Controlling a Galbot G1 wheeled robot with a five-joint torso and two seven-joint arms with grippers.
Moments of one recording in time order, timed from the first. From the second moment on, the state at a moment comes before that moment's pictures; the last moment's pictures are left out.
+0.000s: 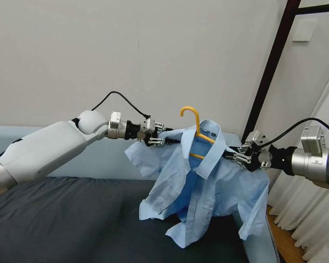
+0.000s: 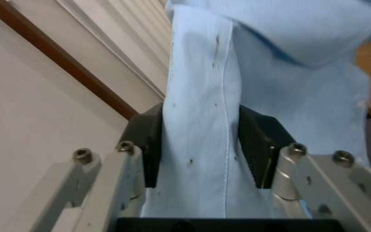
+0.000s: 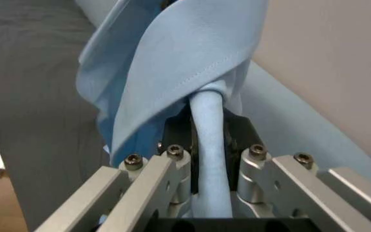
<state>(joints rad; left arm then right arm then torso) -0.35 -0.82 0.84 -1.27 -0.83 -0.37 0.90 -0.24 0.14 -0.17 2.15 1.21 -0.51 -0.22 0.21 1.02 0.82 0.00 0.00</state>
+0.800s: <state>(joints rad) 0.31 -0.75 0.29 -1.56 -0.83 -0.37 0.49 -0.26 0.28 -0.12 2.16 1.37 -0.64 0.13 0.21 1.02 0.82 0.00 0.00</state>
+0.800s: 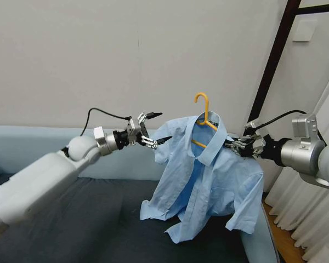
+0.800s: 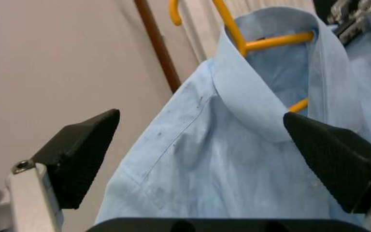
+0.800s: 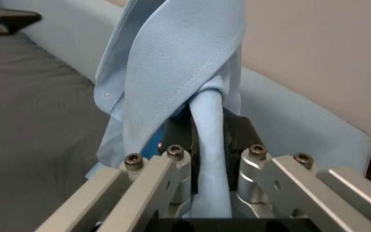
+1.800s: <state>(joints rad) 0.47 -0.98 0.39 -1.60 -0.89 -0.30 0.11 -0.35 0.46 -0.11 2.05 1.15 -0.61 0.11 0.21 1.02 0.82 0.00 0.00</state>
